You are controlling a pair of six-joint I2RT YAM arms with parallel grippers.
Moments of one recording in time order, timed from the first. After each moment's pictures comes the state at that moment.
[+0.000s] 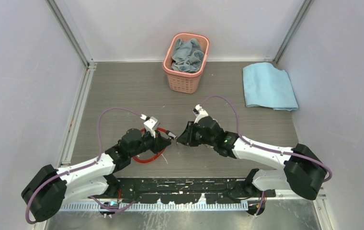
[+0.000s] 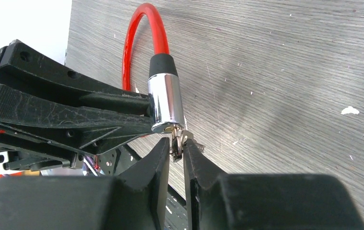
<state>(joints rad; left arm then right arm) -0.77 0.98 0.28 0.37 0.17 -0.34 0.89 1.23 0.61 0.09 -0.09 0.84</state>
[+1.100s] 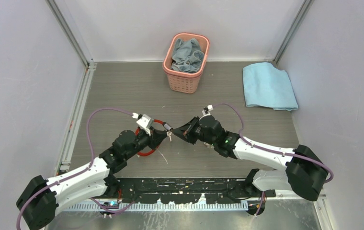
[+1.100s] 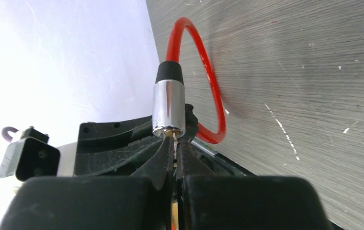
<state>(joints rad) -0.78 0.83 0.28 0.36 0.03 -0.29 0.89 1.22 0.61 0.19 -0.03 1.46</state>
